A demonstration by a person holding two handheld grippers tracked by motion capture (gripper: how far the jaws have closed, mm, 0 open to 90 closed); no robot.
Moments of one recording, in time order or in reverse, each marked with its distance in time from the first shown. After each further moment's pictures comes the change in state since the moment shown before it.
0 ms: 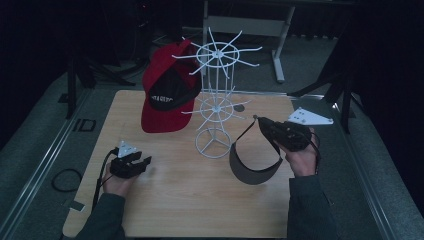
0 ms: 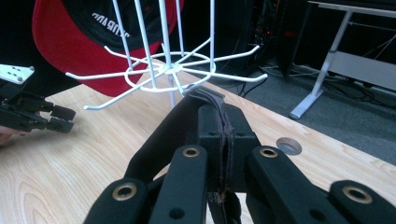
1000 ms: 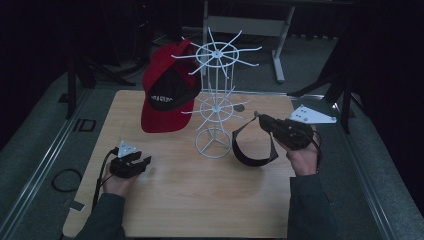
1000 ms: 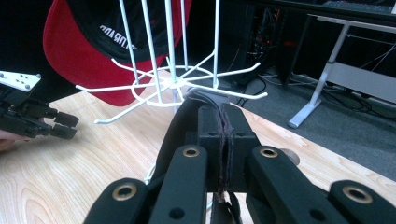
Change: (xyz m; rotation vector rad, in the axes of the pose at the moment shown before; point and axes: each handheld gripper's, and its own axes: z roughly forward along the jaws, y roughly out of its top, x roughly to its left) left arm 0.001 0.000 0.000 0.004 -0.001 -0.002; right arm 0.004 0.011 -0.005 -0.029 0.003 -0.022
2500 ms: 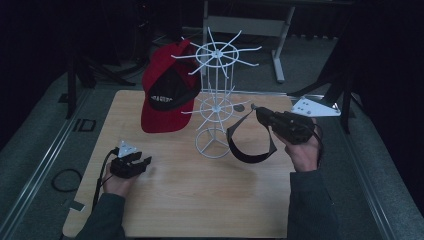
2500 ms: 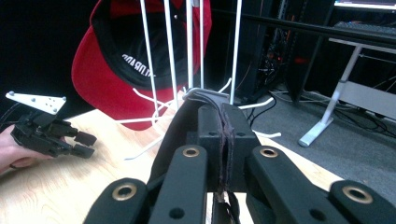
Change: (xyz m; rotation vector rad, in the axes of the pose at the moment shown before) left arm -0.001 0.000 0.001 0.002 -0.002 0.000; right arm 0.007 0.027 -0.004 -0.055 0.051 -0.017
